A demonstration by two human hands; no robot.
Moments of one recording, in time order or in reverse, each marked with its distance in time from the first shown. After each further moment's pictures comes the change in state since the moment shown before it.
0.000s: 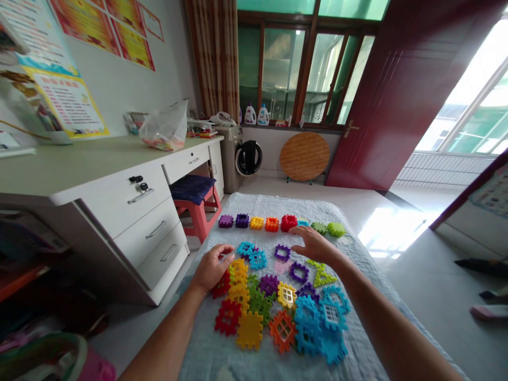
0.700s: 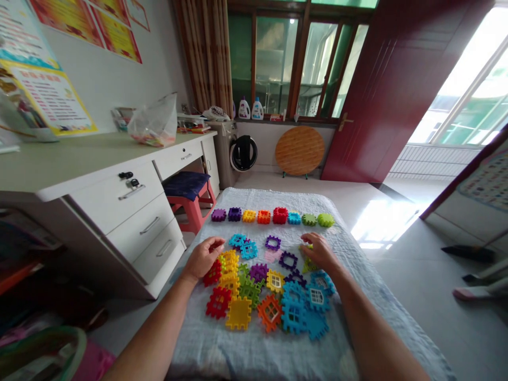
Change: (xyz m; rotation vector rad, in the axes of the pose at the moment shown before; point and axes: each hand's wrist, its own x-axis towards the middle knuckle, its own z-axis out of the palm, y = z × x) left_hand 0.001 -0.018 0.003 -0.059 -0.038 -0.031; right_hand -0.063 0.055 0.044 0.040 0.255 0.247
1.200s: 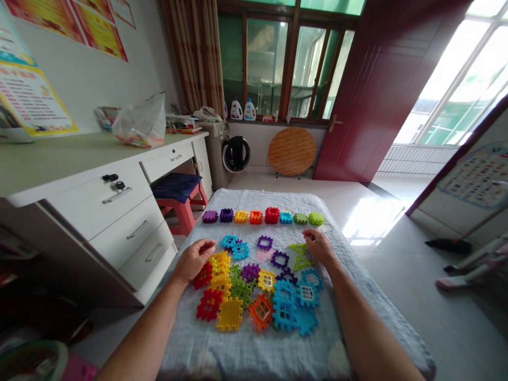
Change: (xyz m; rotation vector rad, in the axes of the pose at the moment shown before) left_hand 0.001 0.000 0.000 -0.032 0.002 -0.055; right_hand -0.002 0.024 -0.007 0.082 0.141 0.256
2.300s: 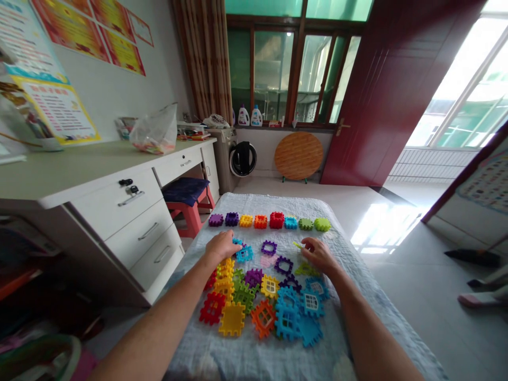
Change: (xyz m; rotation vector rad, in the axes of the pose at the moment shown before) left_hand 0.055 0.049 0.042 0.661 -0.107 -0.100; right_hand -0.006 -0.016 -0.005 -0.010 -0.202 -0.163
